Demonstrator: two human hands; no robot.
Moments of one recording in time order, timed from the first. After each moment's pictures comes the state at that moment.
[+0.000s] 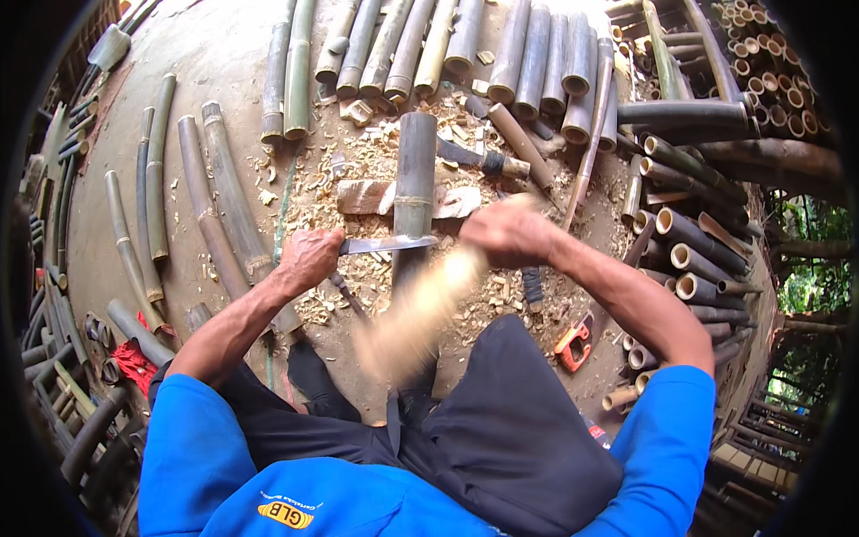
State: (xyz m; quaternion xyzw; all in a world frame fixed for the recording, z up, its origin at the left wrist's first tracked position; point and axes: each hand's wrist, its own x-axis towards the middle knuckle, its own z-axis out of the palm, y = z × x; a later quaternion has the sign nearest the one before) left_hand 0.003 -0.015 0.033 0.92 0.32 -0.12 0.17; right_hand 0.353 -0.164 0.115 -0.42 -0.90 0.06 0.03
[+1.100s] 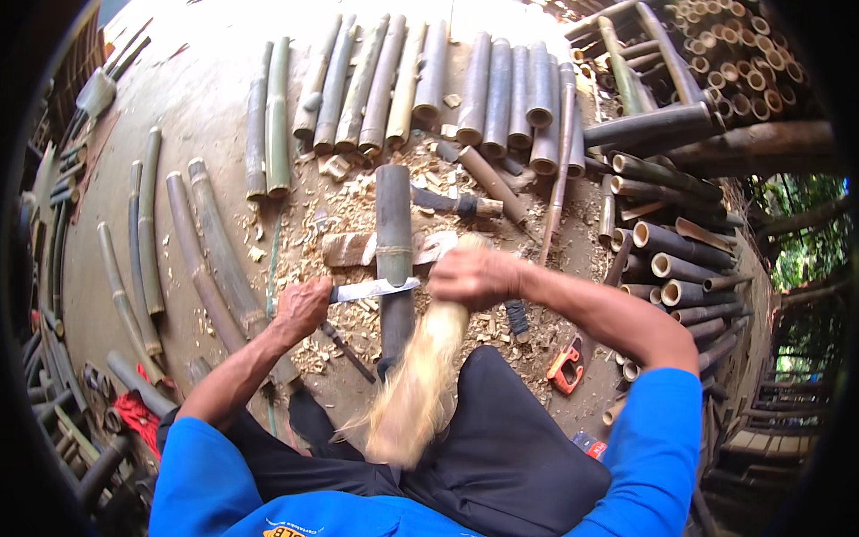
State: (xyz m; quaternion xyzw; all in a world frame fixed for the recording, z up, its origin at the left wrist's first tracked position) left_hand -0.015 -0.007 0.000 0.94 0.31 -0.07 0.11; right_hand 0.331 -0.137 0.132 -0.28 -0.94 0.05 0.17
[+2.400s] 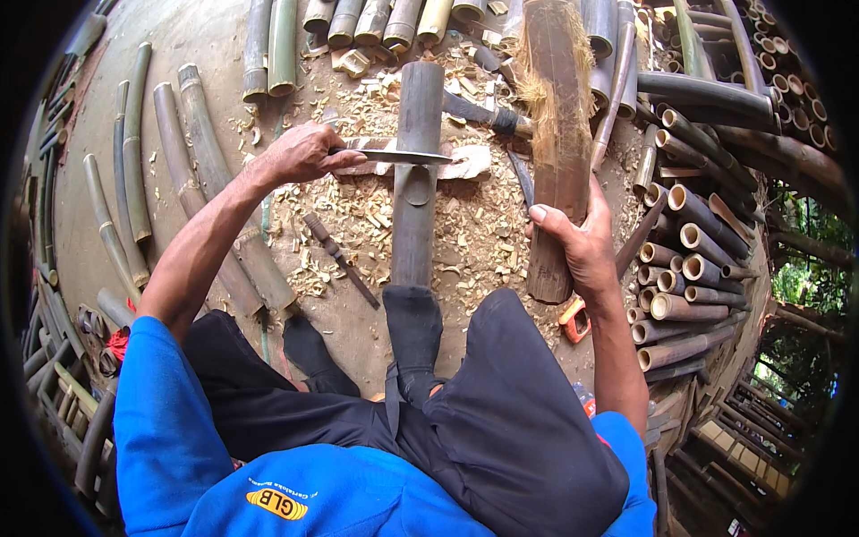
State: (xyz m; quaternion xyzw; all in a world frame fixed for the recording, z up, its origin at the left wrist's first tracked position) left_hand 0.048 0.090 0.058 0.92 0.21 -0.09 0.33; right_hand 0.300 -0.211 0.184 -0.72 -0.25 0.41 0.50
